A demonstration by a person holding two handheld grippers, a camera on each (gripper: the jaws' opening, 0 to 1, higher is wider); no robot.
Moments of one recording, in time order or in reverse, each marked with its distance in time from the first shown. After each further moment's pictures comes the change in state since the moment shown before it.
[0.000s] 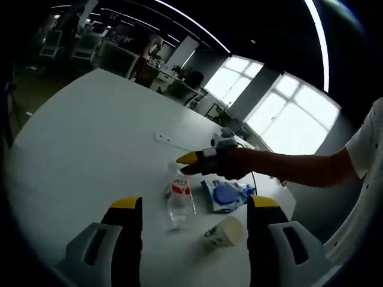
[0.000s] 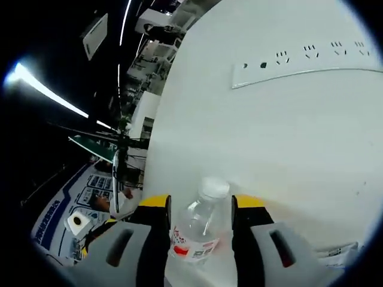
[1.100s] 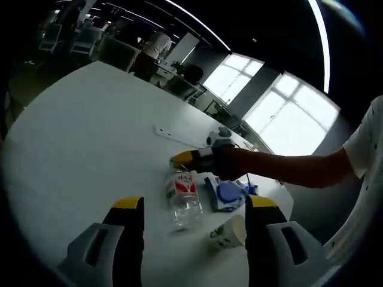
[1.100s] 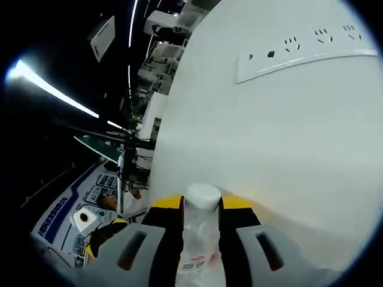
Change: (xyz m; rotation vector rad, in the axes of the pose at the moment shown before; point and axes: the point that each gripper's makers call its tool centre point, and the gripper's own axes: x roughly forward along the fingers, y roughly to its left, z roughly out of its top) left arm 0.028 0.014 -0.008 -0.014 0.025 -0.023; right arm 0.019 -0.002 0.007 -0.015 -0.013 0.090
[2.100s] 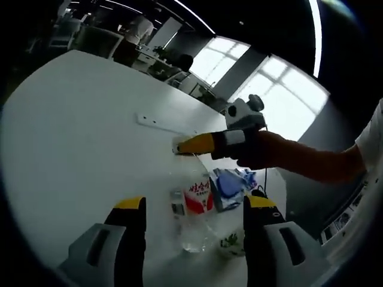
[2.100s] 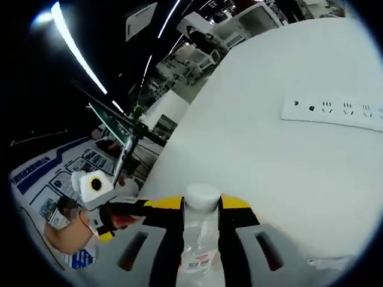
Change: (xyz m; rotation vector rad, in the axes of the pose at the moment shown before) left arm 0.075 0.007 -0.009 0.064 0.136 -0.127; right arm -0.020 0.061 -0.004 -0.339 -0.076 -0.051
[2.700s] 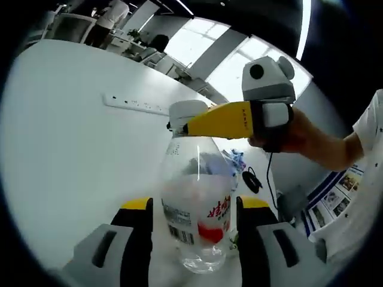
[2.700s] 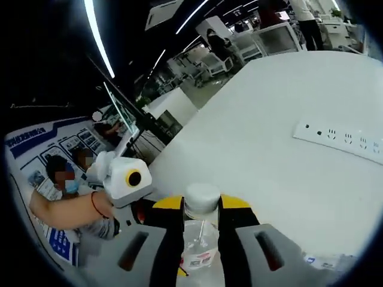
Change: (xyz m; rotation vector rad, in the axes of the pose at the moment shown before) left arm 0.046 -0.012 -0.024 0.067 0.139 -0.179; right arm -0.010 0.032 -0.004 -0.179 -0.020 -0.040
